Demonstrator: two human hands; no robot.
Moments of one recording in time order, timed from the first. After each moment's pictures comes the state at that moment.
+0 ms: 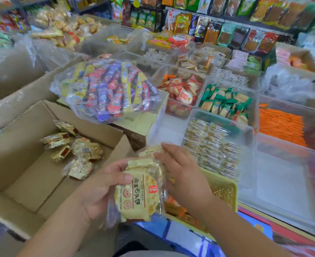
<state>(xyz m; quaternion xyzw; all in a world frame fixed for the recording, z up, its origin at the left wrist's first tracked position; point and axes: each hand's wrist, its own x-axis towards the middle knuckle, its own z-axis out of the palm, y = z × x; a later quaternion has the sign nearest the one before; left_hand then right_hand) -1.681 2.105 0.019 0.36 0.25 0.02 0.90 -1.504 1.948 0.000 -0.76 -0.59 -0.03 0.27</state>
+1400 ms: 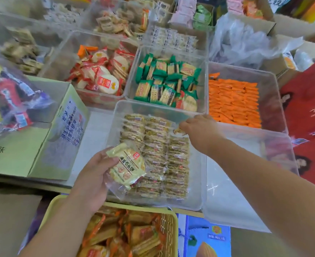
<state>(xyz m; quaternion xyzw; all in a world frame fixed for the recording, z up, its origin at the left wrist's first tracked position) -1.396 2.066 -0.107 0.37 0.43 0.07 0.82 -1.137 1.878 -0.086 -0.87 -0.46 0.06 -0.16</state>
